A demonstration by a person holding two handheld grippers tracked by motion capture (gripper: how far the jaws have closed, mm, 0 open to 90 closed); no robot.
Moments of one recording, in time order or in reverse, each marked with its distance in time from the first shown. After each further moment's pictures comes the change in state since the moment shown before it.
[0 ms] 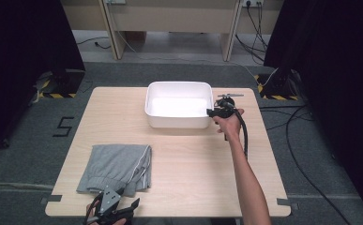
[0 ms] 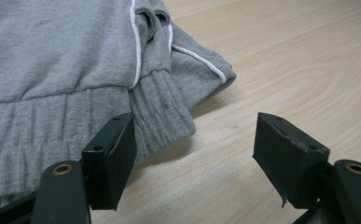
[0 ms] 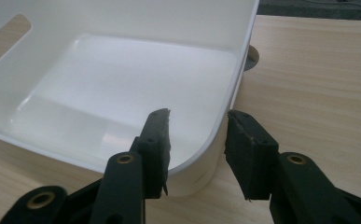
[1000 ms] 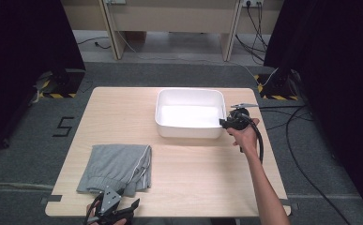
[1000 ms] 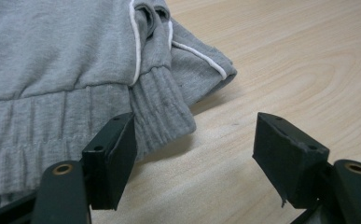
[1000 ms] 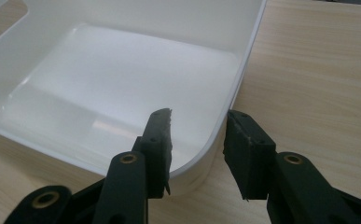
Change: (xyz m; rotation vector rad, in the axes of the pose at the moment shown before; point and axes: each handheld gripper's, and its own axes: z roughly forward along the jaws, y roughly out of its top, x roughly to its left) left arm -0.001 0.000 0.001 0.008 0.004 0.002; right arm -0.023 -0.036 -0.048 0.016 -0.012 -0.055
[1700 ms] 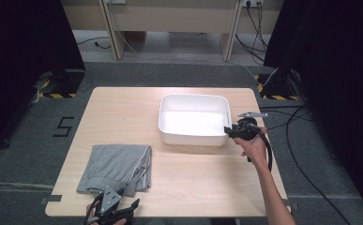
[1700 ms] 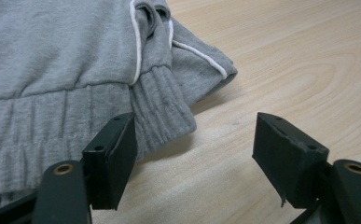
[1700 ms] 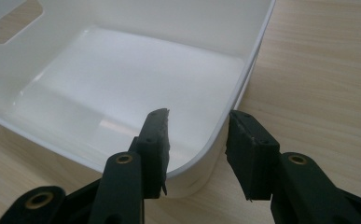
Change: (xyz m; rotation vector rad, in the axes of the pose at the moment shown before) left arm 0.000 0.000 0.000 0.001 0.000 -0.002; right arm -0.005 -0.029 -0.028 -0.023 0.037 -0.014
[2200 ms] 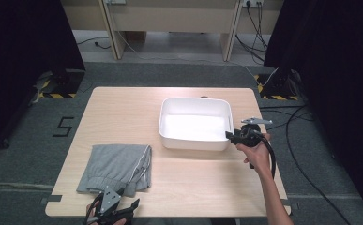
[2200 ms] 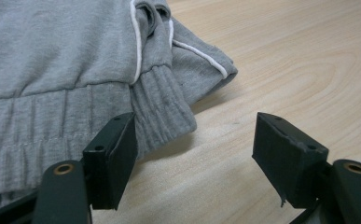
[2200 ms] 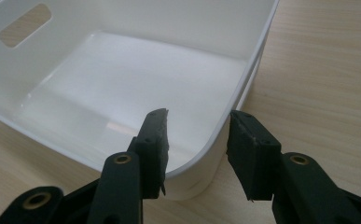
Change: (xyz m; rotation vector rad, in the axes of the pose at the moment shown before) left arm 0.000 0.000 0.000 -0.002 0.000 0.000; right arm 0.003 -0.018 -0.015 -0.025 0.024 0.010
